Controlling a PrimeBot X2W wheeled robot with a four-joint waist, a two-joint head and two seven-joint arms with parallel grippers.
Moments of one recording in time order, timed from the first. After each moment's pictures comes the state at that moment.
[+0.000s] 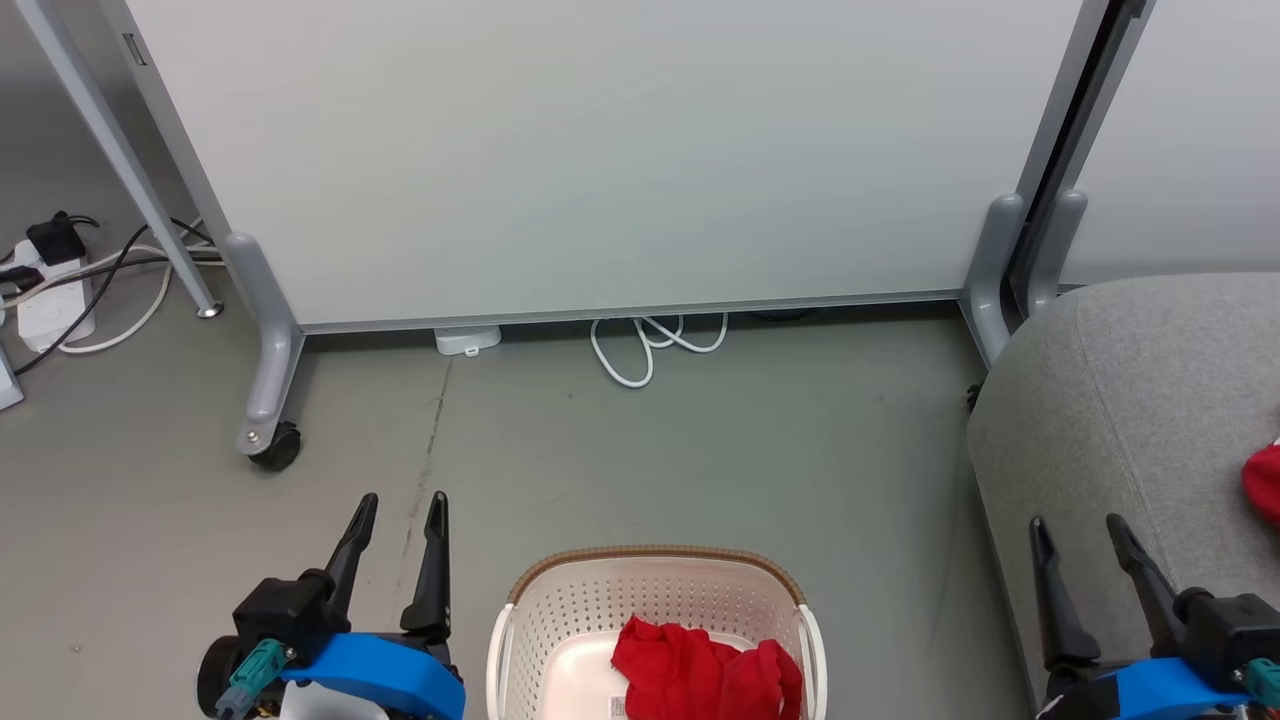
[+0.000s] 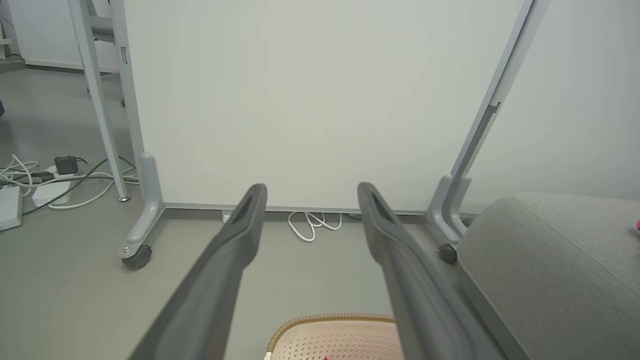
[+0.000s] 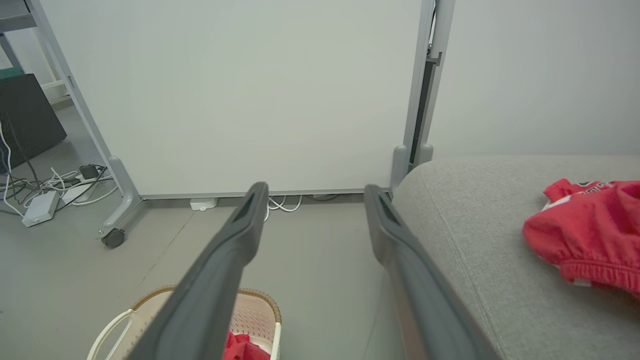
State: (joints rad) left arm -0.10 0.11 -0.18 0.39 -0.34 -0.13 -0.26; right arm 0.07 -0.05 -0.13 0.07 0.10 0.13 -0.11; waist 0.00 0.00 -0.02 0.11
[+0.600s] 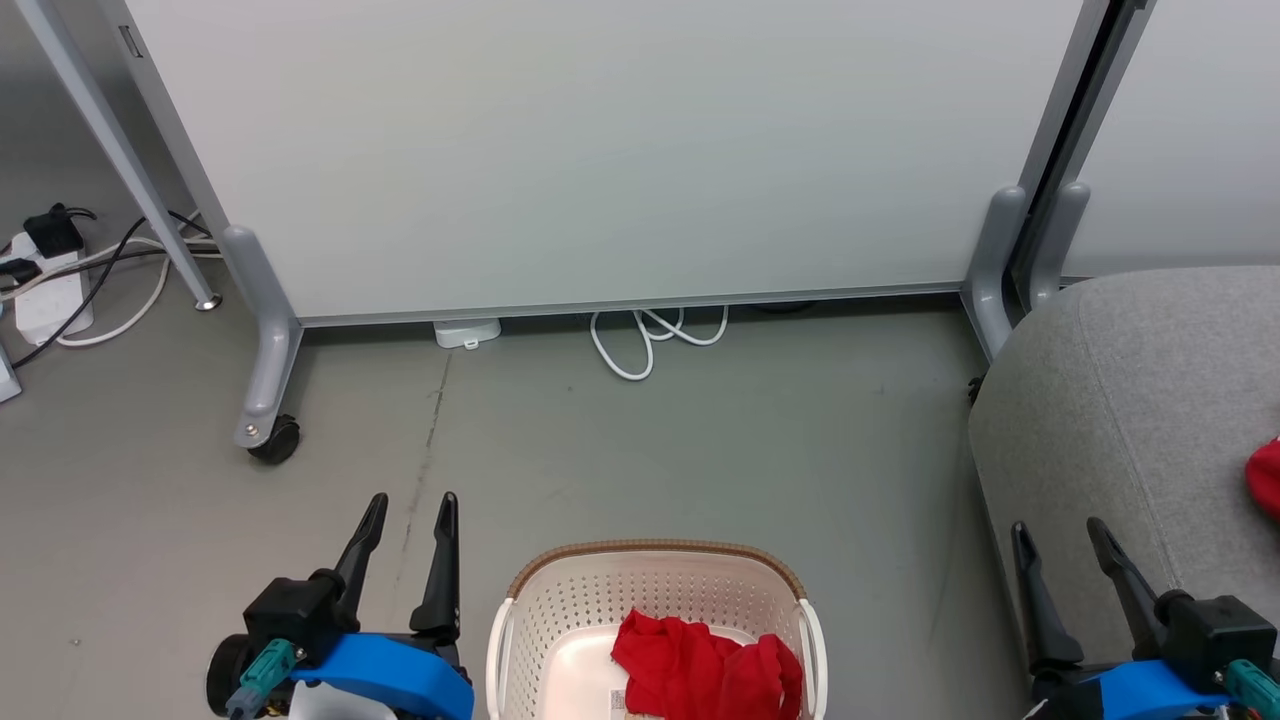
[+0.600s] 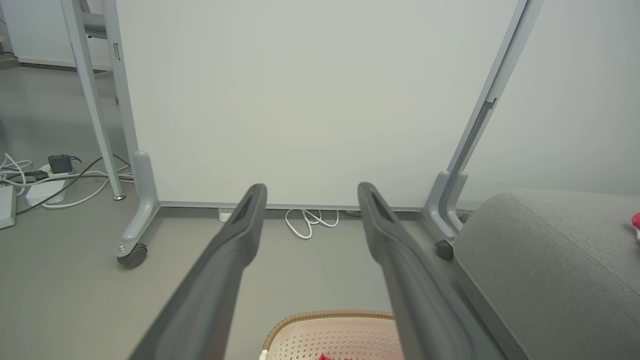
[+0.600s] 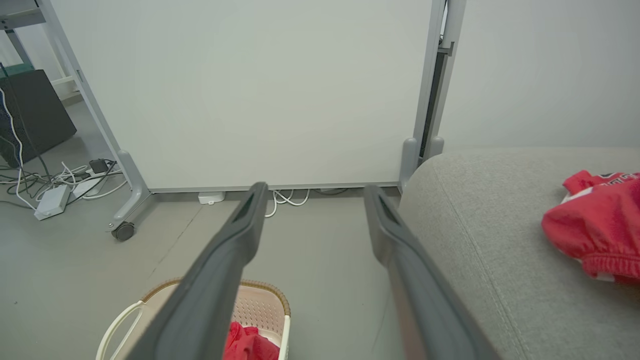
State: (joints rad) left arm -0.10 0.10 -0.19 0.39 -0.33 -0.13 -0.26; right arm 0.06 -0.05 -0.10 0.10 0.11 0.13 -0.12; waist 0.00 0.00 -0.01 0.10
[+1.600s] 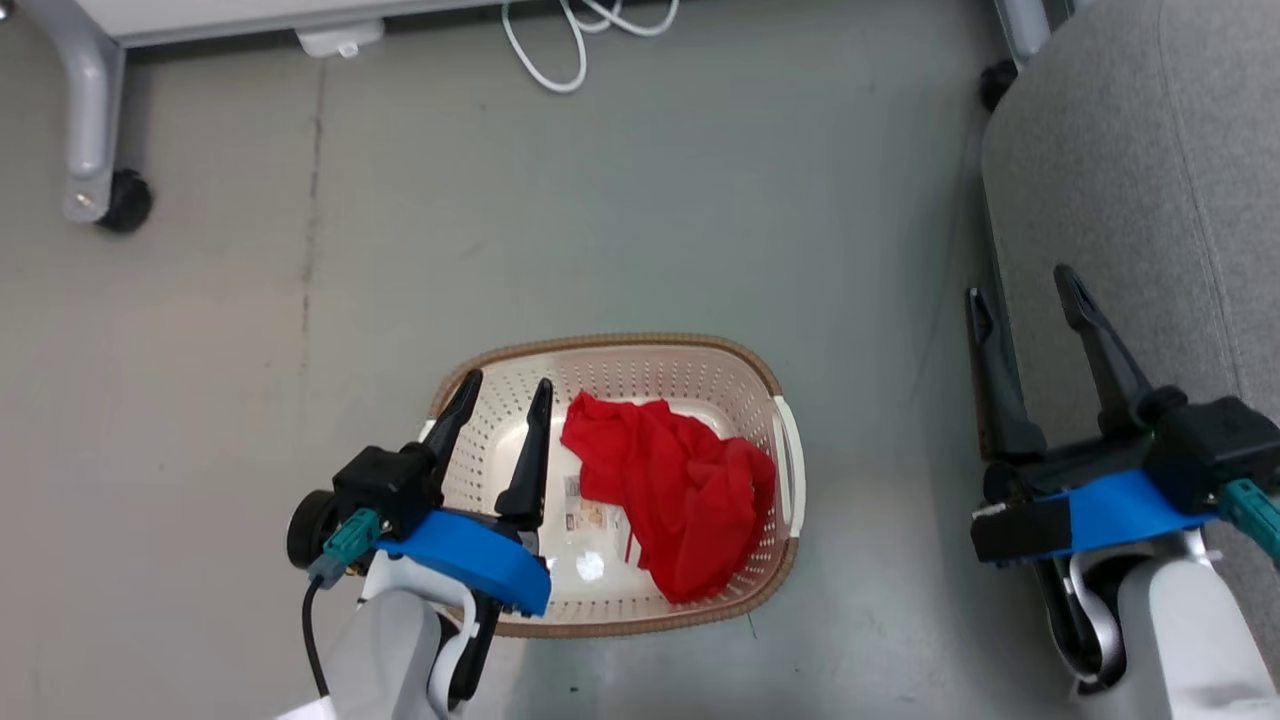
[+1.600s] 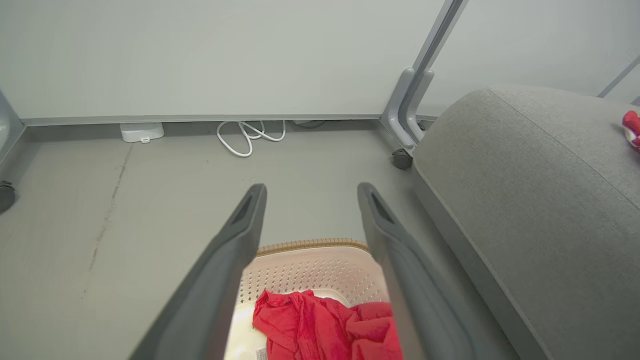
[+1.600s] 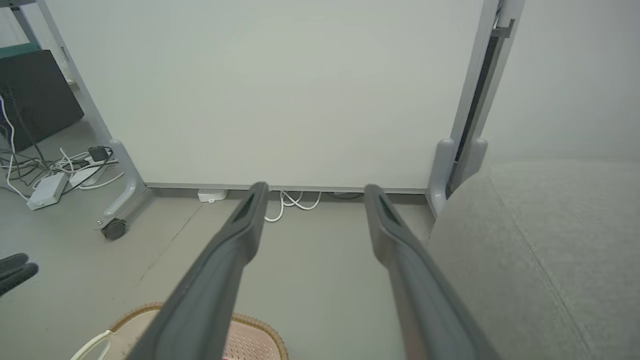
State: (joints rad) left arm -0.32 0.07 -0.34 0.47 -0.36 -0.13 -0.26; right arm -0.23 -0.05 -0.01 0.00 0.07 0.13 -0.13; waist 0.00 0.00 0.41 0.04
